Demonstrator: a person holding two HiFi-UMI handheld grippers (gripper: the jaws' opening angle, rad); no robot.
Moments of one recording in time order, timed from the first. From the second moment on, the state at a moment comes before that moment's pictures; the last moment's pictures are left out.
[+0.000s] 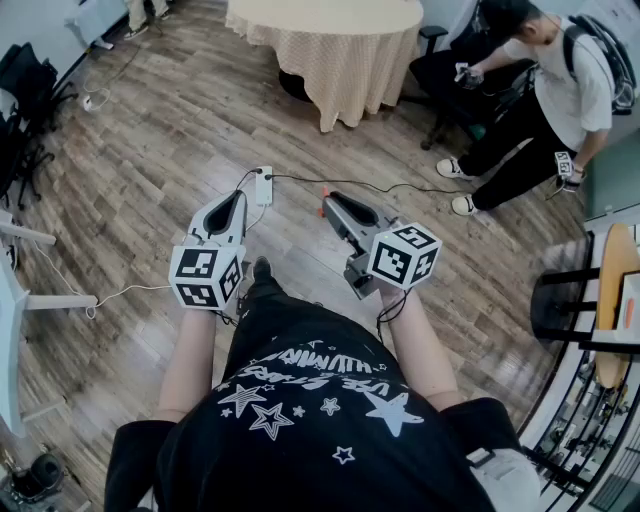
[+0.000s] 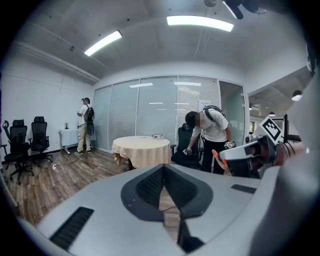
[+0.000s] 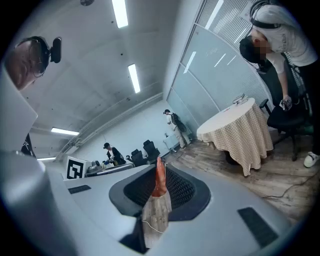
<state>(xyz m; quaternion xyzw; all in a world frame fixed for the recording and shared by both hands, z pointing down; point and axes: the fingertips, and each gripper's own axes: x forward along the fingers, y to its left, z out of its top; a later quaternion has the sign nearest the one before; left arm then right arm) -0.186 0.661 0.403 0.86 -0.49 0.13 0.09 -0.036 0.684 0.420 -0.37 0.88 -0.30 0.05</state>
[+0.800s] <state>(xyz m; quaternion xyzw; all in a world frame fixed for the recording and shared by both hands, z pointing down) -0.144 0.626 0.408 0.87 -0.47 0.14 0.10 0.023 0.661 0.431 -0.44 0.85 -0.30 0.06</state>
